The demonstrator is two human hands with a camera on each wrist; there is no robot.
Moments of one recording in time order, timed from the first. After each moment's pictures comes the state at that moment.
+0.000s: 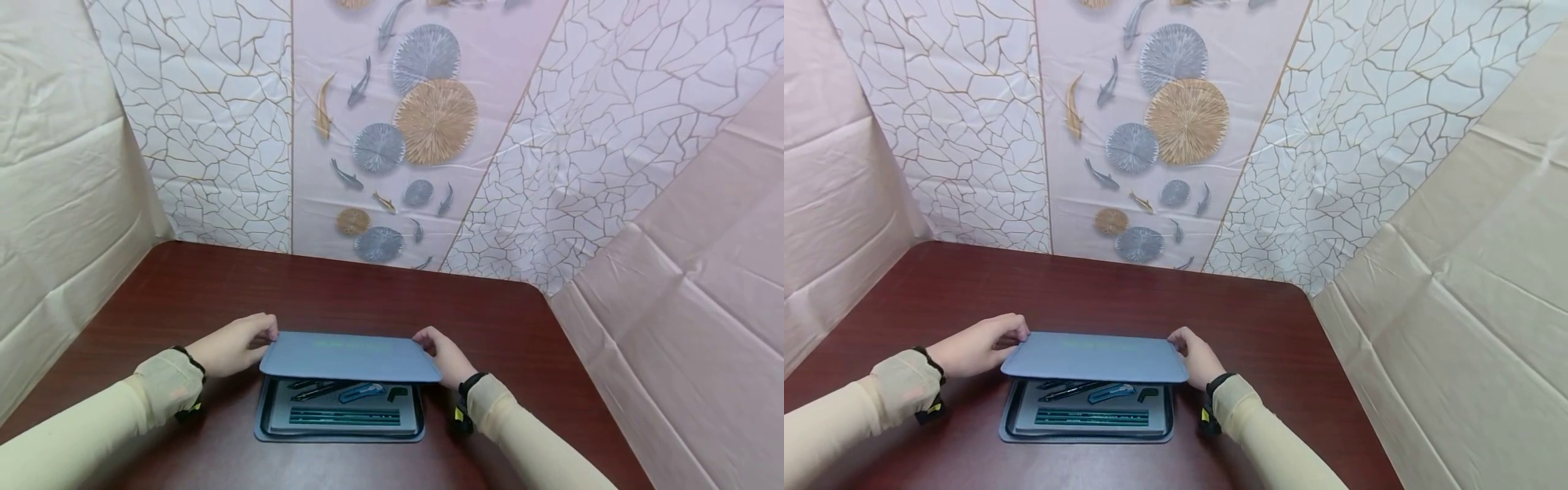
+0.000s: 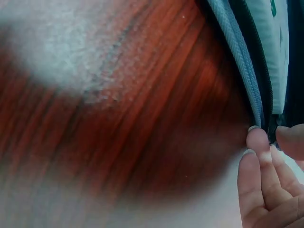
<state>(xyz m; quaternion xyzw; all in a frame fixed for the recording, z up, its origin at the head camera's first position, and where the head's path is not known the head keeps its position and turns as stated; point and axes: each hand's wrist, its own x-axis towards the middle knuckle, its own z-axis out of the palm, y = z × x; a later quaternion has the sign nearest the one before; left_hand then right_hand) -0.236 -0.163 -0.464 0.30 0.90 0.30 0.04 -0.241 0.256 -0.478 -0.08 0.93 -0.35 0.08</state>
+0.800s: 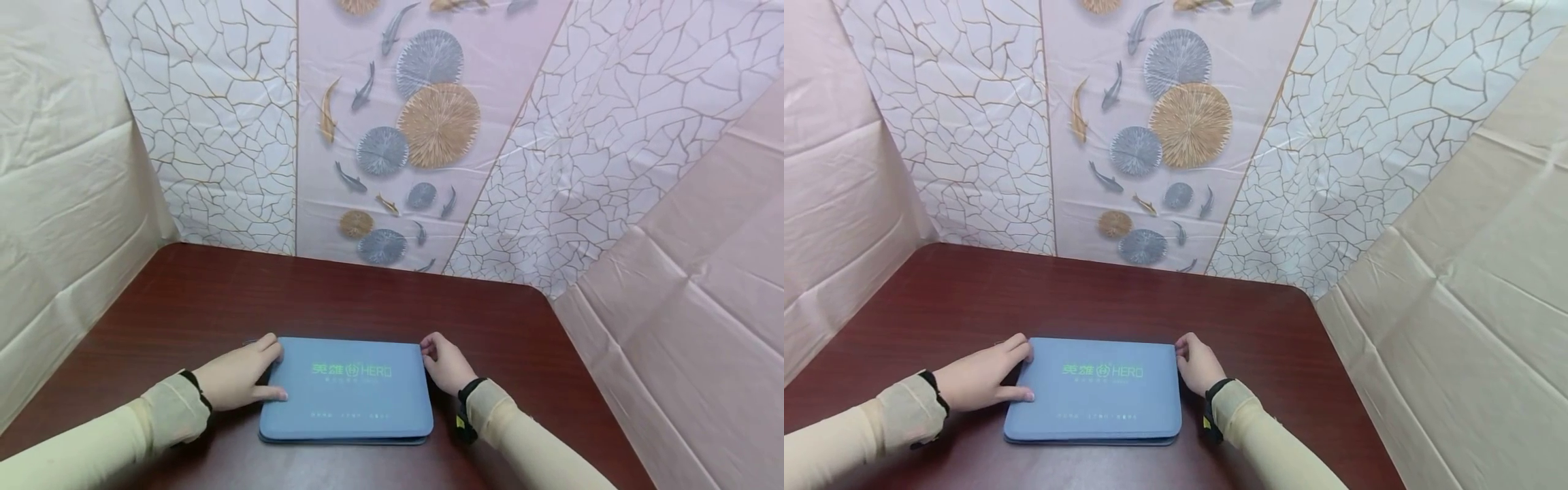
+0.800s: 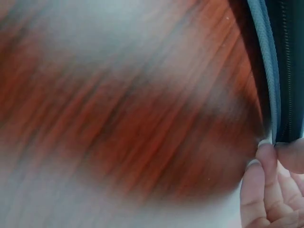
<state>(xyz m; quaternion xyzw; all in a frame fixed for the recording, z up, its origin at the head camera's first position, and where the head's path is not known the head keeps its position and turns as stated) -0.203 -0.154 -0.480 0.33 0.93 0.19 0.02 -0.239 0.253 -0.486 -0.07 0.95 -0.30 0.02</state>
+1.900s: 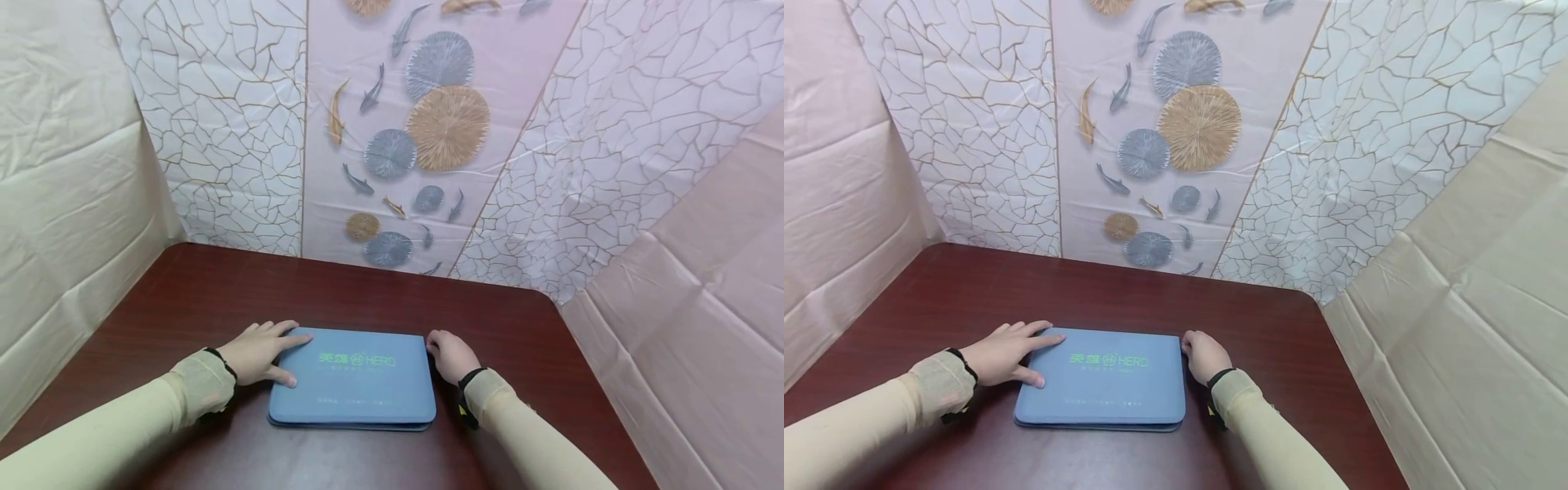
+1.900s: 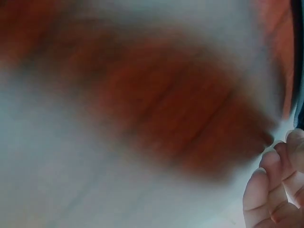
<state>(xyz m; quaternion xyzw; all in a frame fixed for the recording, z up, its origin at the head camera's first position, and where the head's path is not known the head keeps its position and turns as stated) -0.241 -0.149 -0.479 0.30 0.94 0.13 0.06 -0.270 0.254 -0.488 -0.11 0.98 -0.14 0.00</state>
